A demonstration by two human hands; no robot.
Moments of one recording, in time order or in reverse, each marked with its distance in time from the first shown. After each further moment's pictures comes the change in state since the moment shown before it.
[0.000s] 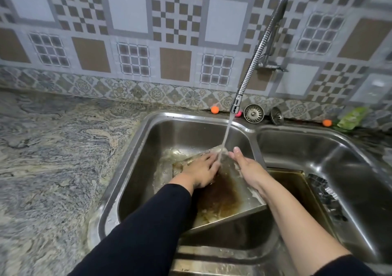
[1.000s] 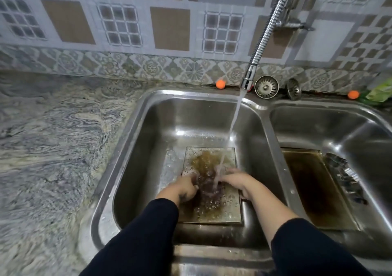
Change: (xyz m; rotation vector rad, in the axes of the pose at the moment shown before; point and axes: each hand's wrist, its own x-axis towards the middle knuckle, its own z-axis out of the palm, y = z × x) left_hand -0.001 -0.088 0.074 -0.179 -0.230 -0.434; right_hand 0.068 0.080 0.067 -0.027 -0.181 0.384
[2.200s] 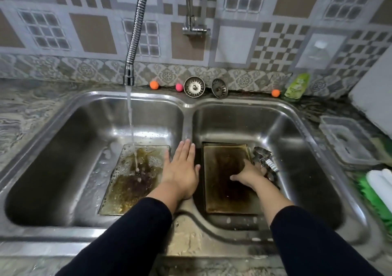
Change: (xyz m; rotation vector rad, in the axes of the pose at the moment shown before) left_hand -0.073 0.225 0.093 0.494 0.457 0.306; right_hand -0.004 0.143 -0.226 -0.464 0.288 0.084
